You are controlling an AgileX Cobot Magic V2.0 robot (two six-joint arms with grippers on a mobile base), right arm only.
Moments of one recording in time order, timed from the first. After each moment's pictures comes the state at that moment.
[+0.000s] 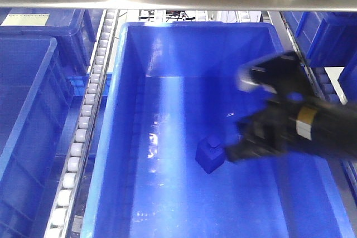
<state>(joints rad) 0.57 1.11 -0.84 -0.11 0.54 0.14</state>
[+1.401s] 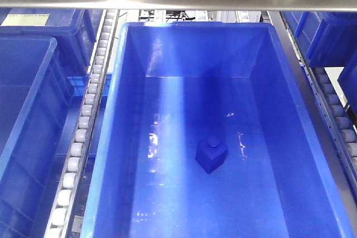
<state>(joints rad) 0.00 0.15 -0.21 -0.09 0.35 0.14</state>
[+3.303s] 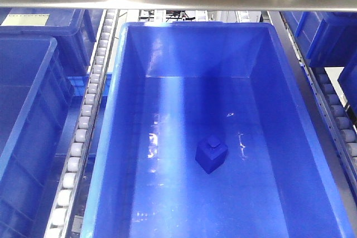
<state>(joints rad) -0.04 -0.01 0.03 -0.10 0.11 0.14</state>
